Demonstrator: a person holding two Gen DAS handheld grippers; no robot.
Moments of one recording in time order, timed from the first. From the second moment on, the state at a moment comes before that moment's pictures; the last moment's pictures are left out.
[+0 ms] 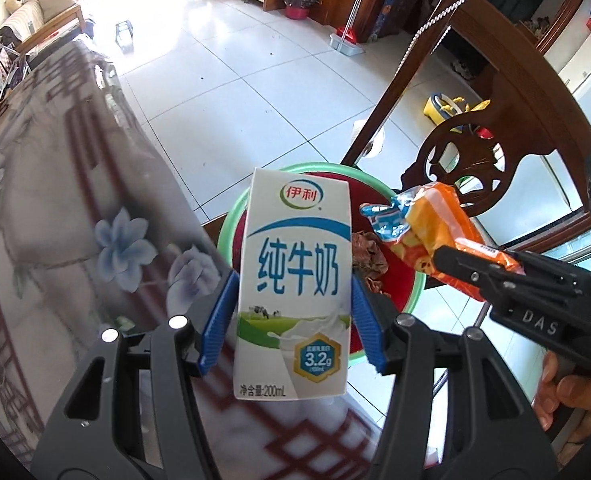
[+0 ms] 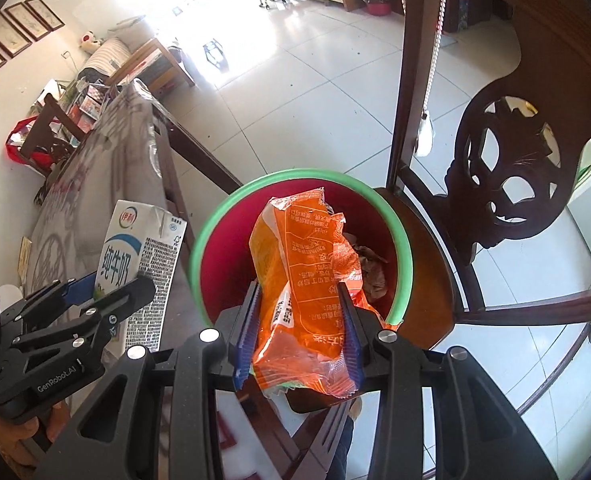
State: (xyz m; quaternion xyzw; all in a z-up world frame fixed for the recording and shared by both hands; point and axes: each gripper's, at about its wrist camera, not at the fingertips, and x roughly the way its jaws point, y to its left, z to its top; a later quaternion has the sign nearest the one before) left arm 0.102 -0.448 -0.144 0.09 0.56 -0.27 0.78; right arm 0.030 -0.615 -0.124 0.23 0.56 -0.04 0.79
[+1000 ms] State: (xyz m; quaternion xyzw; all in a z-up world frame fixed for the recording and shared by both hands) left arm 0.051 -0.311 -0.025 -0.02 0.39 -0.24 0.89; right arm -0.032 -0.513 -0.005 0.15 0.42 -0.07 0.89
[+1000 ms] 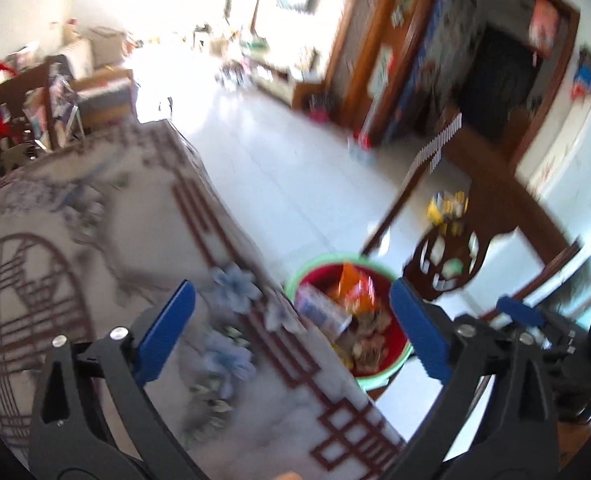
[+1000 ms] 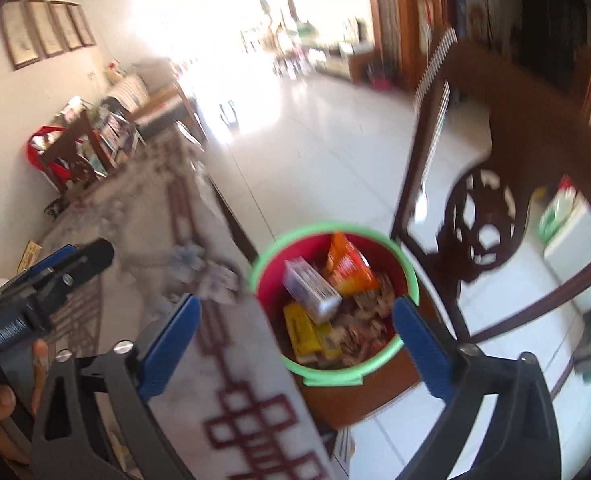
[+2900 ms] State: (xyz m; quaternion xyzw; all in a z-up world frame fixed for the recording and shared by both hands) left arm -0.035 -0.094 0.046 -0.06 0.25 -0.13 0.96; right arm -0.117 -0.328 0.083 0.10 0.19 -0.18 0.96
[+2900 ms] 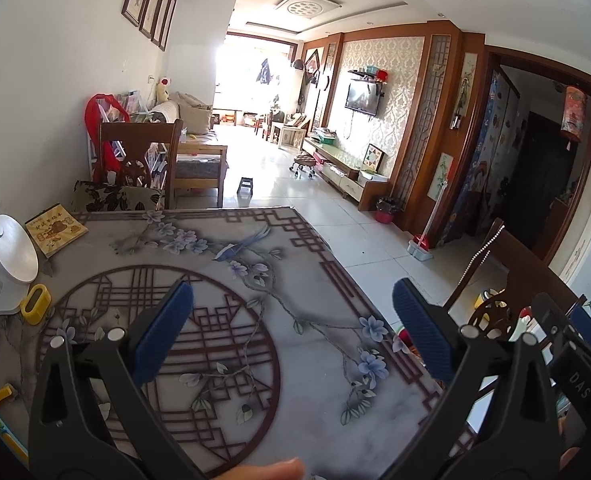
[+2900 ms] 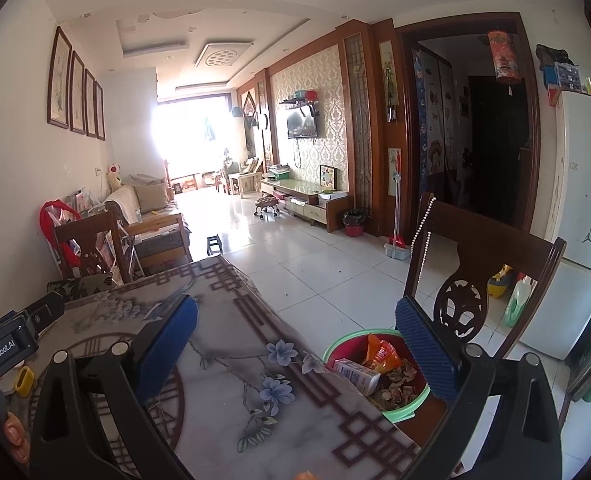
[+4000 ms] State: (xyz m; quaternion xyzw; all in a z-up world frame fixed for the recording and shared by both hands) left arm -0.004 -0.063 -0.011 -0.05 0.32 -0.06 0.94; right arm -0.061 -0.311 0.025 0.08 0.30 -0.12 0.94
